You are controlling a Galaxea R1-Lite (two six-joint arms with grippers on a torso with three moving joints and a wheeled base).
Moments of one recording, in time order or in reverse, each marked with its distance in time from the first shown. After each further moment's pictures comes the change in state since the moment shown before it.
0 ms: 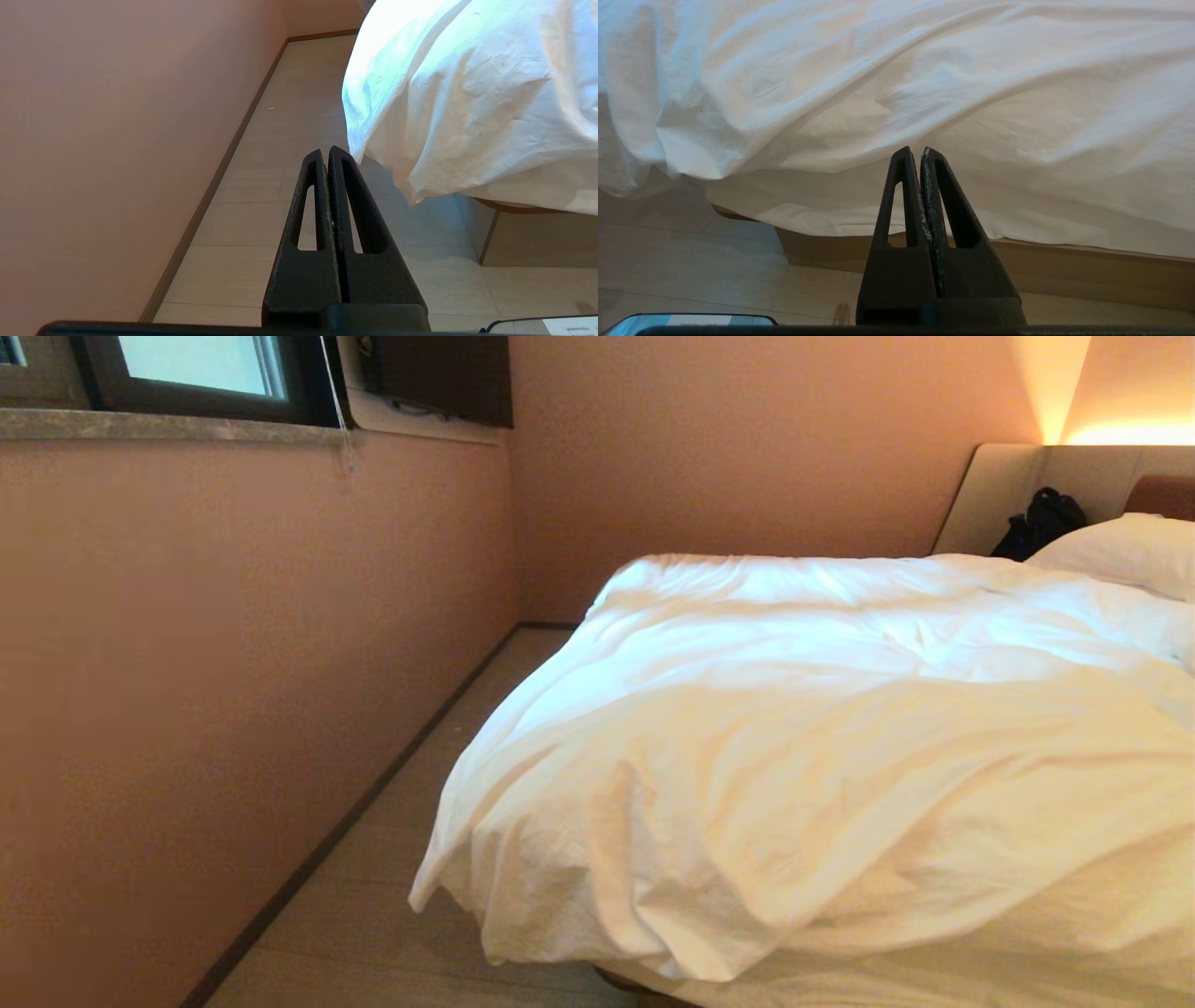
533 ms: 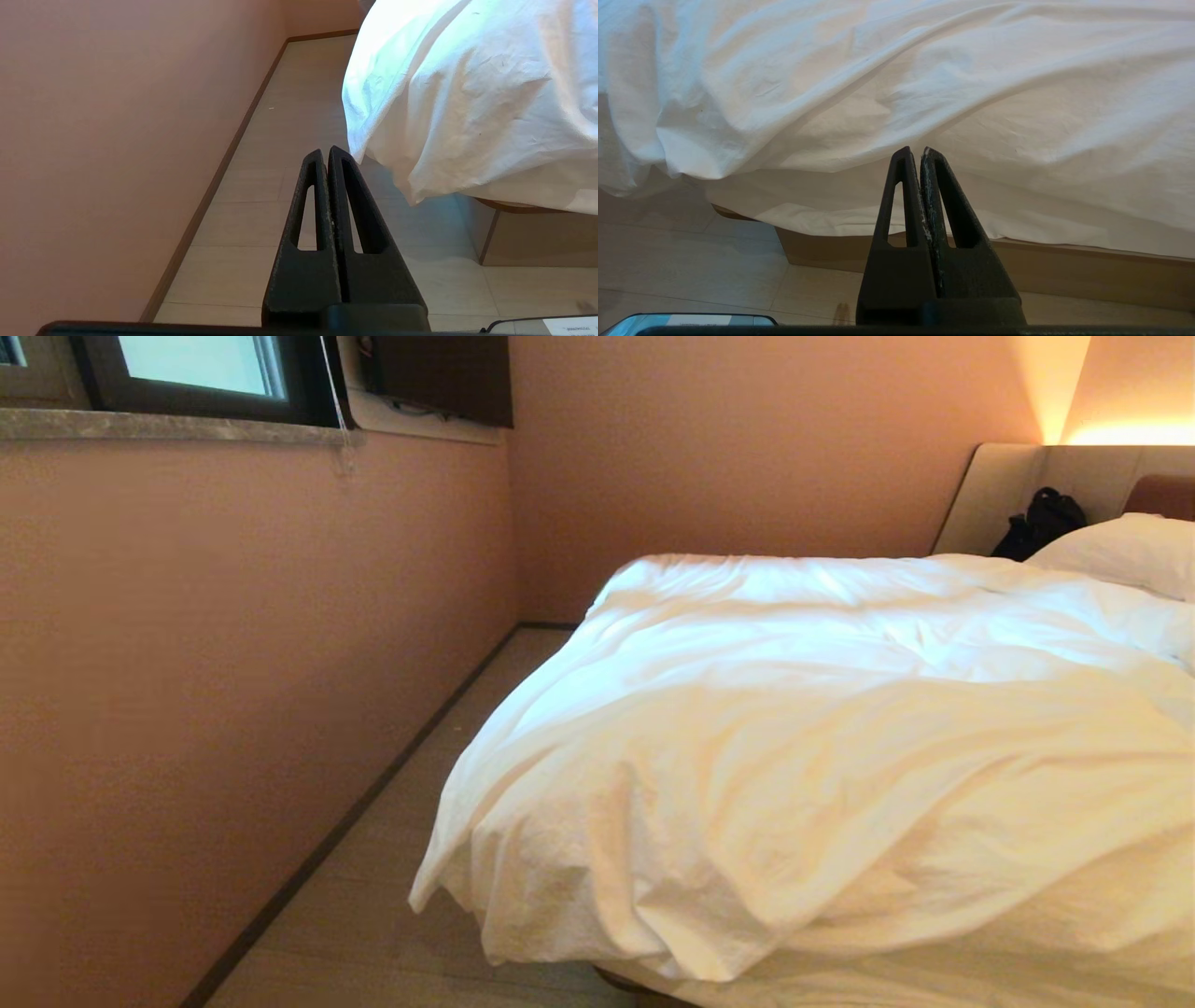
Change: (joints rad) left arm 0.000 0.000 0.000 0.000 0.000 0.002; right arm 0.000 0.000 0.000 0.000 0.000 0.000
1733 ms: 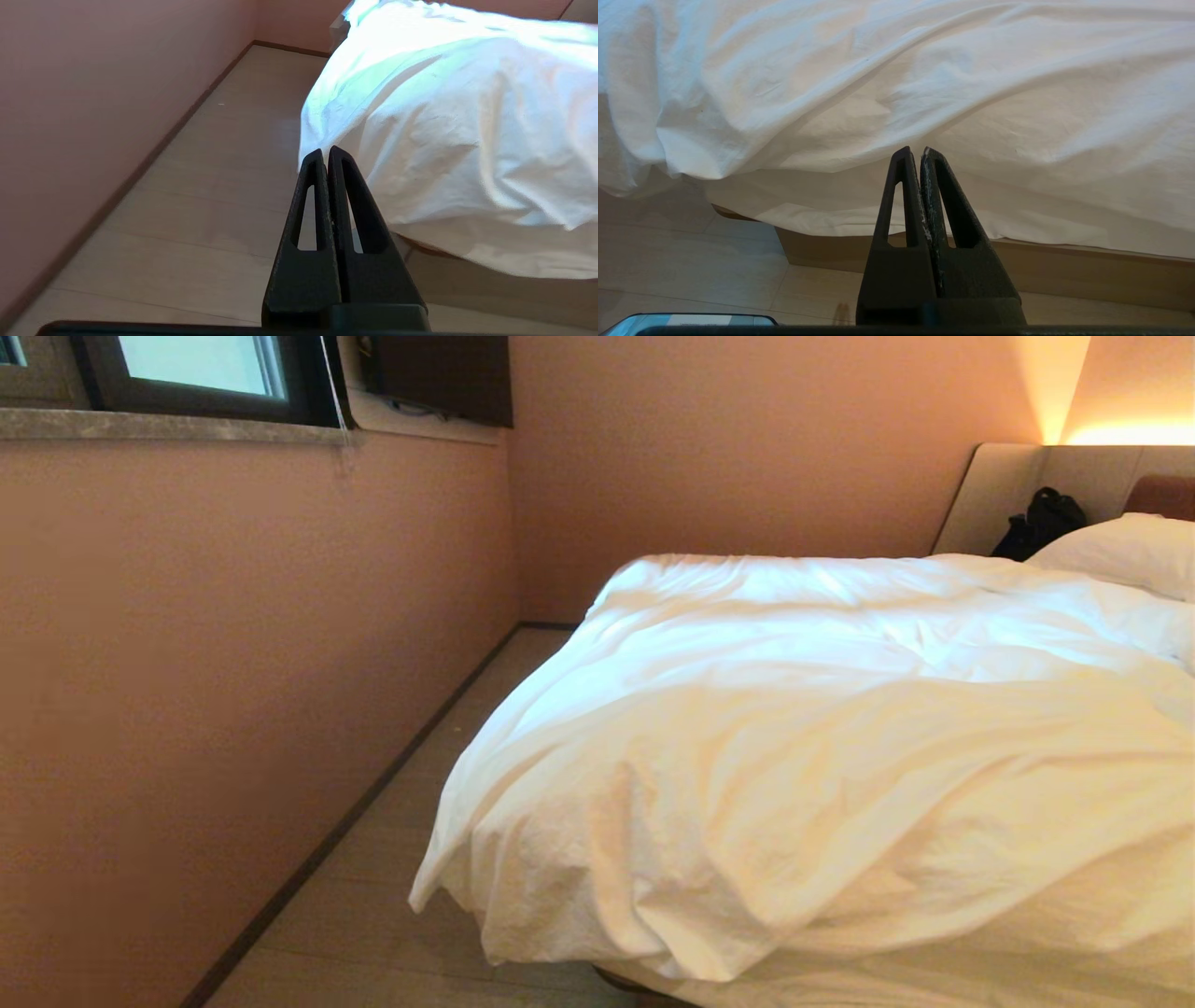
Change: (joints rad) left arm 0.000 0.000 -0.009 -0.030 -0.021 -0.313; right arm 0.000 0.000 0.000 0.000 0.000 0.000
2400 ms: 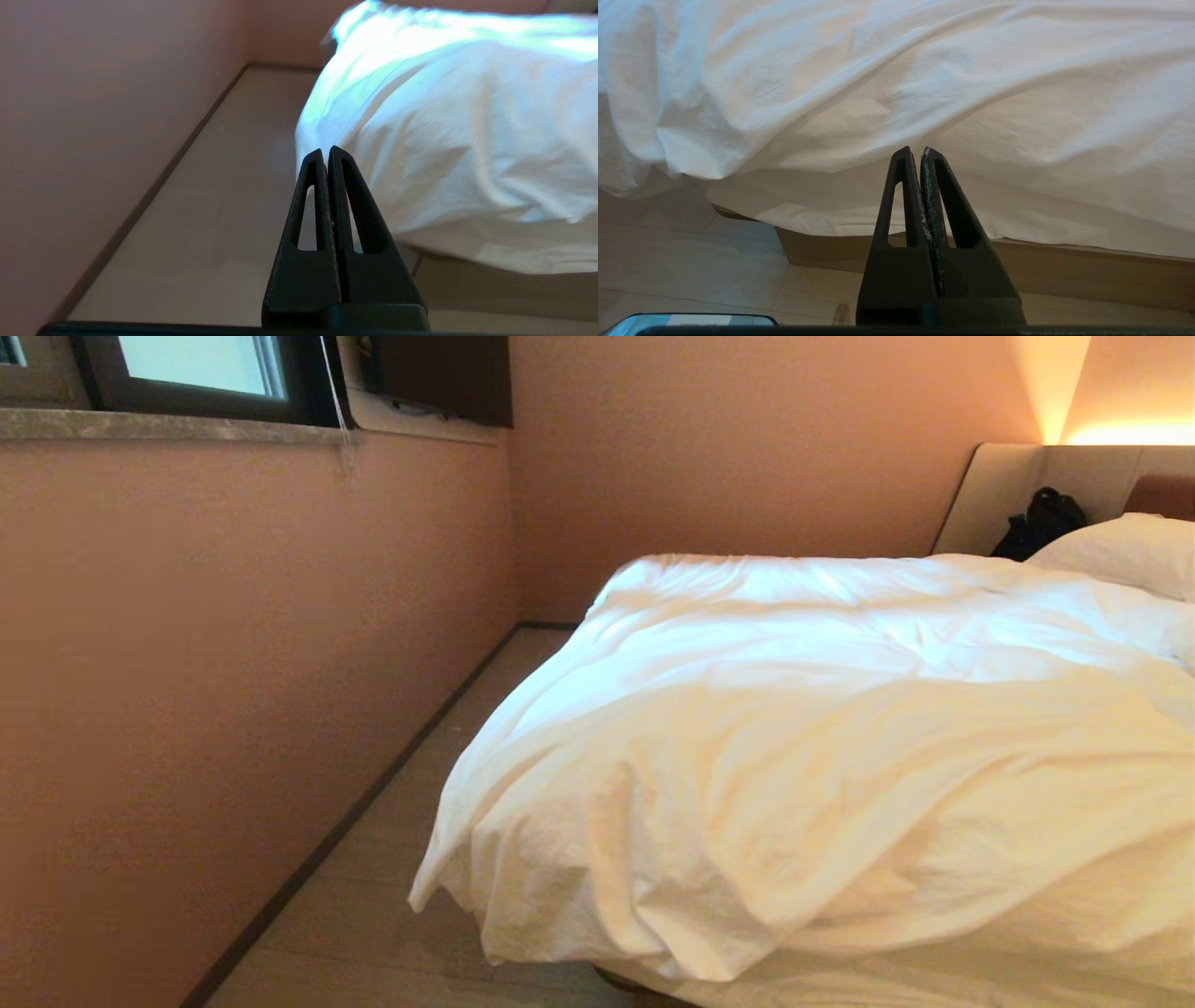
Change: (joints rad) left arm 0.000 0.000 0.004 -0.055 -0.041 0.078; right arm 0.000 0.000 0.000 0.000 0.000 0.000
